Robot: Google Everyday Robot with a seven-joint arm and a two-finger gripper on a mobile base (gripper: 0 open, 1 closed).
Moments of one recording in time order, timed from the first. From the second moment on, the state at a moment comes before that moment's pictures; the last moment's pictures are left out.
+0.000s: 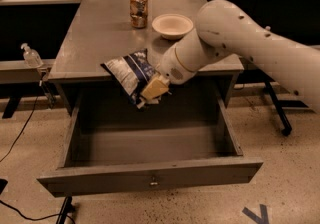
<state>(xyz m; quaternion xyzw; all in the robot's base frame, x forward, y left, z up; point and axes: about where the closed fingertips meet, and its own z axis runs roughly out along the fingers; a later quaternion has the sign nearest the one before) 0.588 0.016 0.819 -0.57 0.75 0.19 0.29</state>
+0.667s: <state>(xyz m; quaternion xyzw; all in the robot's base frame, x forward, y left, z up) 0.544 -0.001 0.726 -0.67 0.67 0.21 0.23</state>
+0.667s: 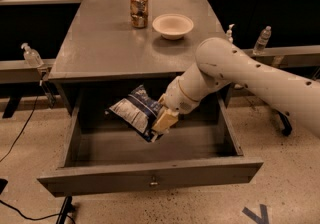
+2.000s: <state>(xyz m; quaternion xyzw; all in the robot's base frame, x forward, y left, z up) 0.537 -0.003 0.704 -0.68 0.67 0.21 0.21</state>
